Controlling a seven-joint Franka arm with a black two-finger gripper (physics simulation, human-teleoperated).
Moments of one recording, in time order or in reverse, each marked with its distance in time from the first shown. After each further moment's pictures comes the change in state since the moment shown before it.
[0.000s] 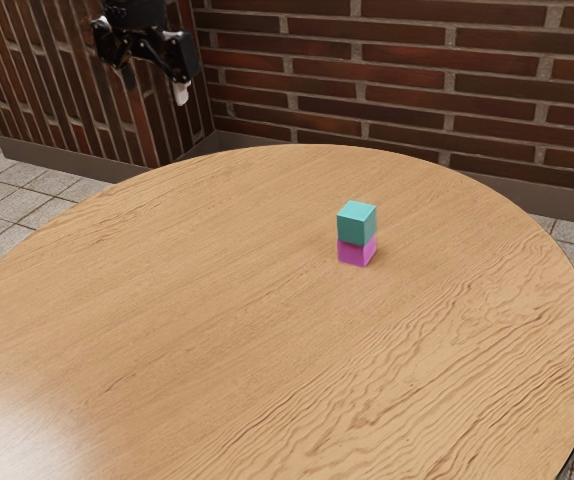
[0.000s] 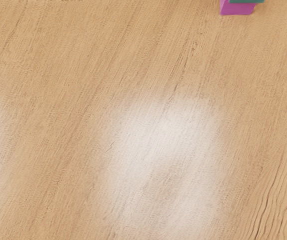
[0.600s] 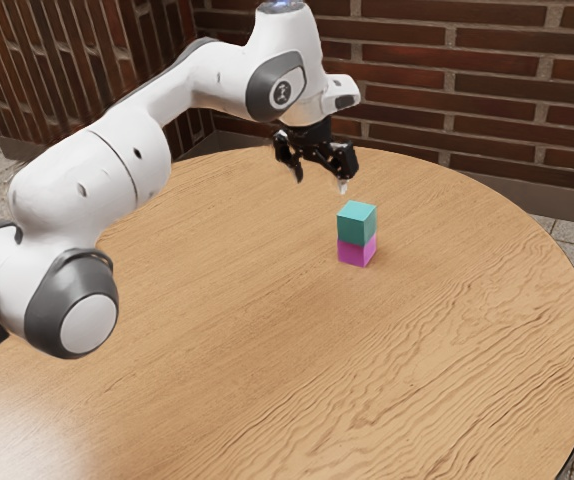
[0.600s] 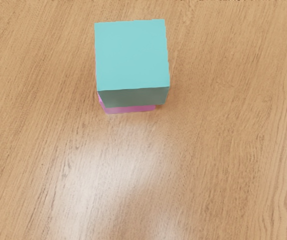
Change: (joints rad) arm -0.042 0.725 -0.051 0.460 -0.136 0.338 -0.024
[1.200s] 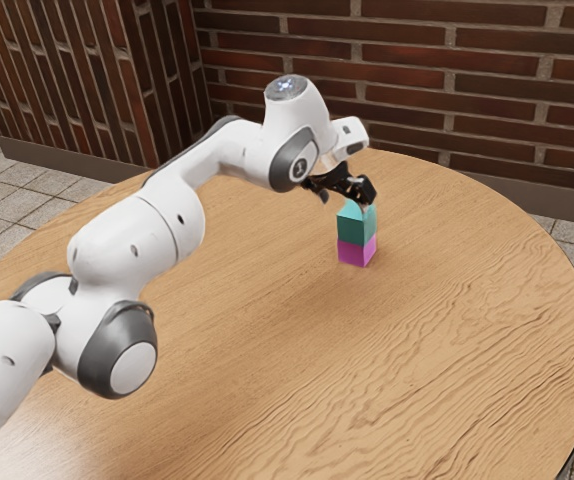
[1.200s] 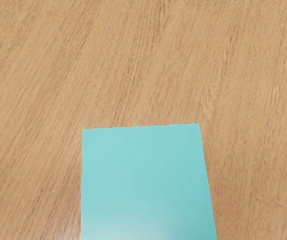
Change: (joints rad) arm 0.035 0.350 -0.001 0.252 -0.020 0.350 0.019
